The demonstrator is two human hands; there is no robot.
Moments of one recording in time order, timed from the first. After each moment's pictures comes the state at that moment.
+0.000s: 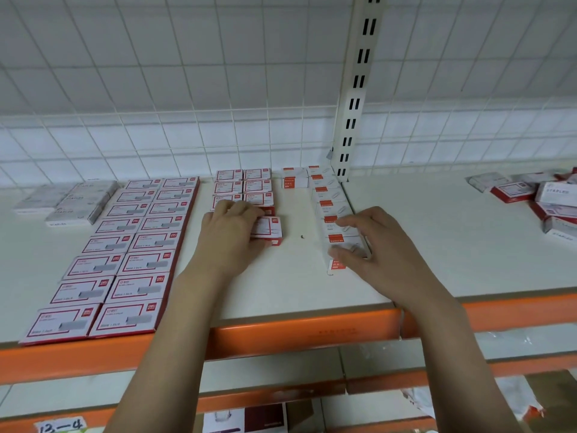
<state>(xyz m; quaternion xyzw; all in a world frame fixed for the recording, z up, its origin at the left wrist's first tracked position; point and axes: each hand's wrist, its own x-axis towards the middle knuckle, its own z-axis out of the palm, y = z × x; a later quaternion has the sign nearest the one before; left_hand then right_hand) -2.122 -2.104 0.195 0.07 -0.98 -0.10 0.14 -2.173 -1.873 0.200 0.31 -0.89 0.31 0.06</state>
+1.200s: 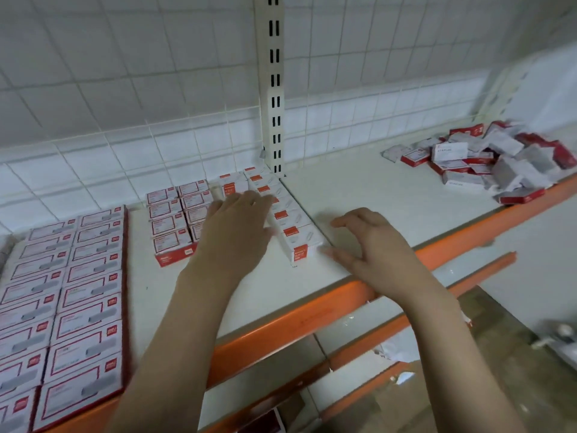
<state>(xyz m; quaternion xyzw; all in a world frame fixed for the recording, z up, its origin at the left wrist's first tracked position) -2.142 -2.055 0.232 -0.10 -0.99 -0.06 0.11 -2.135 -1.844 0.203 0.19 -0.95 0.22 0.09</state>
